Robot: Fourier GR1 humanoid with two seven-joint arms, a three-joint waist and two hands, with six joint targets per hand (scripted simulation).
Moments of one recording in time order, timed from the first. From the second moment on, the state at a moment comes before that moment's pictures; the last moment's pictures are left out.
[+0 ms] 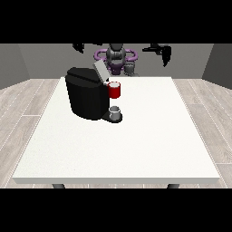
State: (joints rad) left arm -0.50 0.03 0.33 -0.87 -0.17 -0.32 -0.20; right arm -0.23 -0.16 -0.02 -1.44 -0.03 0.00 0.03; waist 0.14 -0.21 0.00
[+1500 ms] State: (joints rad) left arm -0.26 0.07 0.18 -1.37 0.03 -0.21 -0.04; right arm -0.57 -0.16 -0.08 -1.11 -0.01 0.06 -0.05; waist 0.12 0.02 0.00
